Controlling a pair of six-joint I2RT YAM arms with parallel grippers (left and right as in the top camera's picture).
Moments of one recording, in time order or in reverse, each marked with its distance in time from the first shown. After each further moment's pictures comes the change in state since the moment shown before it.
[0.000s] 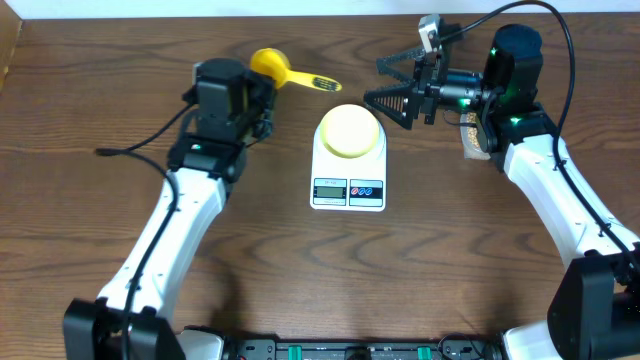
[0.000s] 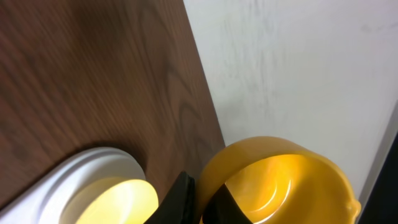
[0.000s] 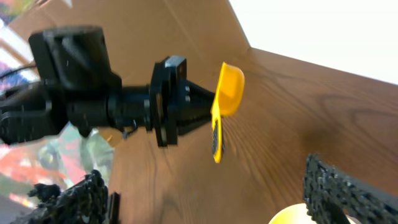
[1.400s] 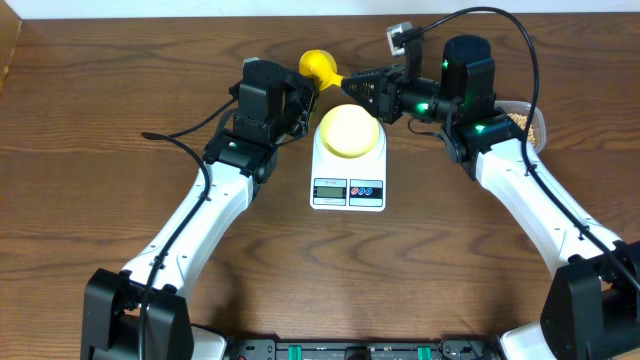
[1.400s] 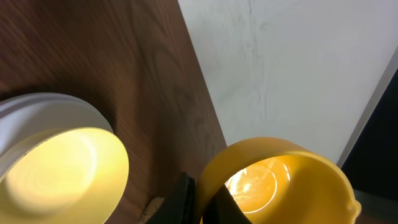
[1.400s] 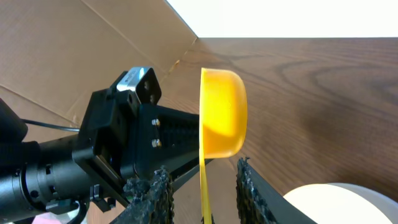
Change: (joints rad) left arm -0.115 0.072 0.000 0.132 0.088 -0.042; right arm 0.149 0.006 0.004 -0.112 0.378 0.121
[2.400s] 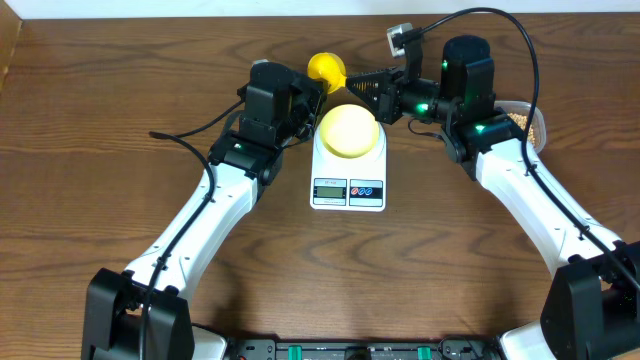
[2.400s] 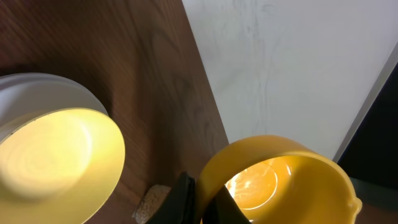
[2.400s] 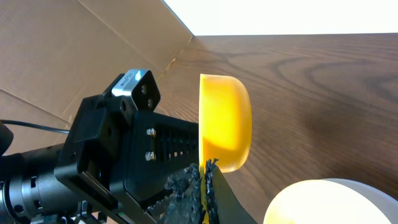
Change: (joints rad) left arm -0.028 0.000 0.000 -0.001 0.019 -0.014; right arm 0.000 0.000 0.000 -0.014 0.013 -0.006
